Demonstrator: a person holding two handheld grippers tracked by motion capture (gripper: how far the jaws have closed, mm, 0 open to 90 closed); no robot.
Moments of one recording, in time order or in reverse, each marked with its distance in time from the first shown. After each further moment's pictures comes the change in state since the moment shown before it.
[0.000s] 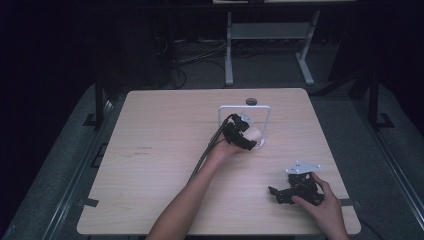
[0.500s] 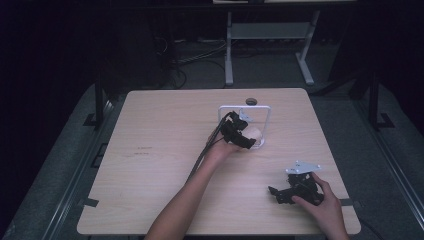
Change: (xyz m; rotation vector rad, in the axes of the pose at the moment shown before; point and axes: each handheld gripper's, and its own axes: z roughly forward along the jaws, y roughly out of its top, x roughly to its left) left arm -0.004 0.004 -0.022 -0.042 0.023 0.014; right arm 0.000 0.000 0.000 0.001 0.001 0.002
